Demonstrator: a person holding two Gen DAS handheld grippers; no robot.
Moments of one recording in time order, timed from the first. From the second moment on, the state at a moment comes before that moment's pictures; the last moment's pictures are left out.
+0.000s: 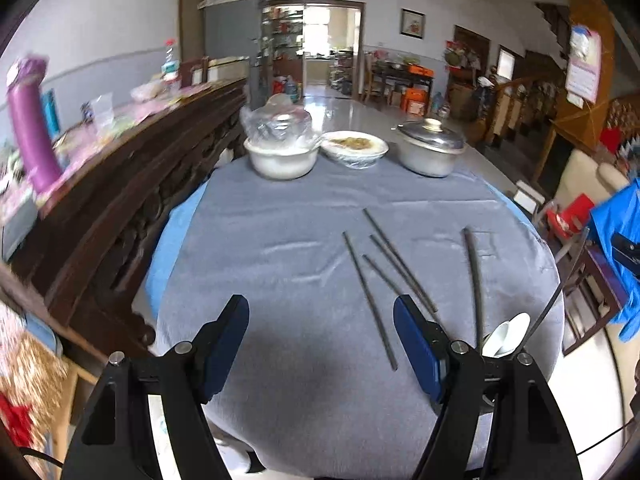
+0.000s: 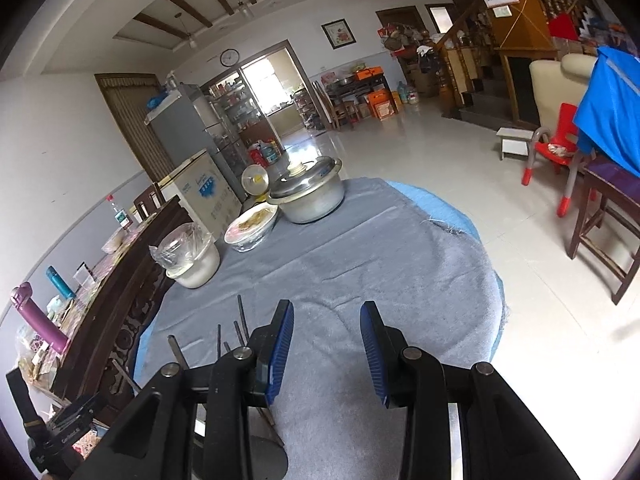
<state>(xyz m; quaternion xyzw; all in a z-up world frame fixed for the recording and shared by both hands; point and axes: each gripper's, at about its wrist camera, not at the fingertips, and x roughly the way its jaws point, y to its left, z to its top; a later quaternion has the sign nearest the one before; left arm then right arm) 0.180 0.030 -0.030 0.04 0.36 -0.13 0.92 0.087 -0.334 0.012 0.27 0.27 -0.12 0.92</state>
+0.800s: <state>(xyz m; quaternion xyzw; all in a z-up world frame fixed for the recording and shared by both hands) 0.237 0.052 -0.065 -0.09 0.39 -0.06 0.91 0.176 -0.367 0.000 0.27 0.32 0.02 0.91</state>
